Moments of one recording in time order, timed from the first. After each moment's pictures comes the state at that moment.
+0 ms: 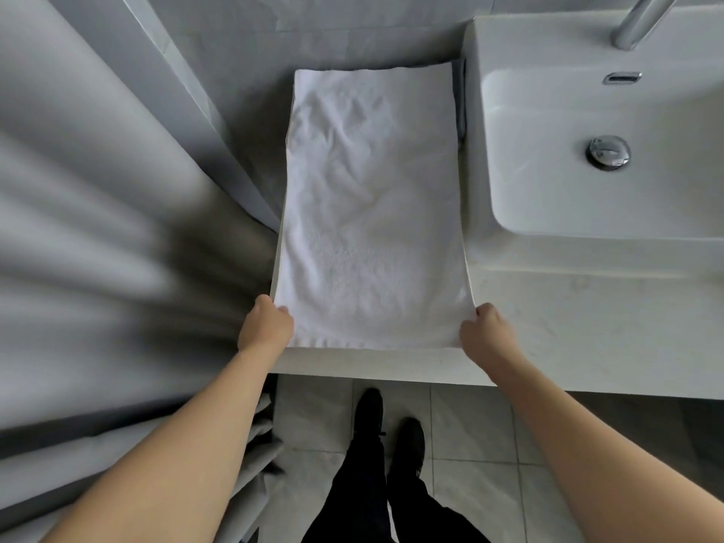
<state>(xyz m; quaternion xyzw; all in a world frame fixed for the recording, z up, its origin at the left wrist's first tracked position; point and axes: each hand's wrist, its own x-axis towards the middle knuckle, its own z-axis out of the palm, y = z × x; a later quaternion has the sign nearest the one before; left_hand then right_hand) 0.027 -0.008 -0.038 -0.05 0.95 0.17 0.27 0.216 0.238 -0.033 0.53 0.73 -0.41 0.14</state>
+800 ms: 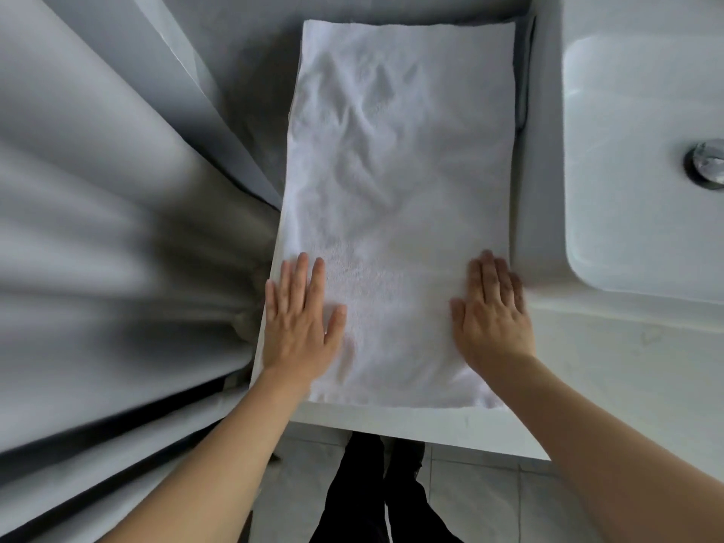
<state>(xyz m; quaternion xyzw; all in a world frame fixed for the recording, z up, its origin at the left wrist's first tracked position) 0.011 0.030 -0.101 0.28 0.95 0.03 0.12 0.135 0.265 -0.078 0.28 0.95 -0.09 0.13</state>
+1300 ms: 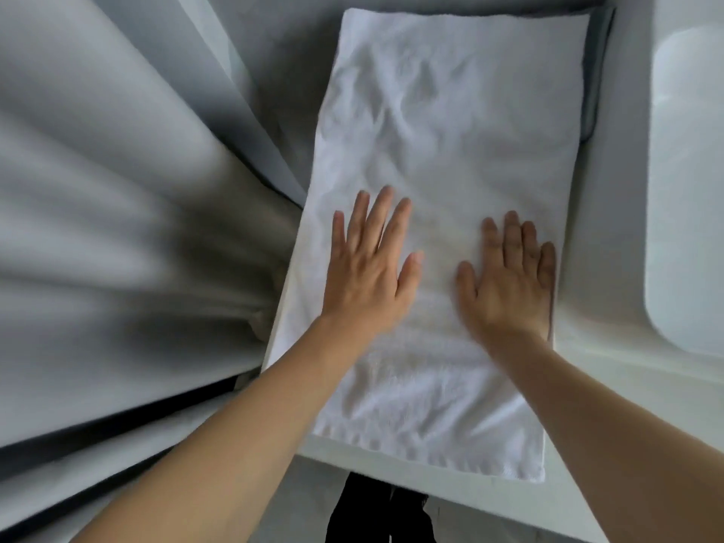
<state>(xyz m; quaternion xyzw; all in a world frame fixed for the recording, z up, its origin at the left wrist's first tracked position) -0.037 0.127 -0.082 0.35 0.92 0.15 0.02 0.058 0.287 -0.110 0.29 0.95 -0.09 0.04</state>
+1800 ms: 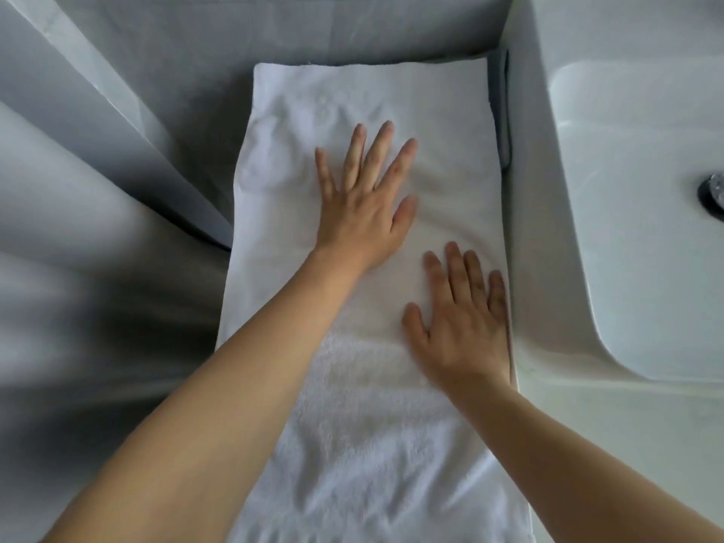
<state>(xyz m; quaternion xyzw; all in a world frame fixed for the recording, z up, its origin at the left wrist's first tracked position) -0.128 0.246 -0.092 0.44 0.89 0.06 -0.03 0.057 0.288 -0.108 0.29 0.95 -0.10 0.04</state>
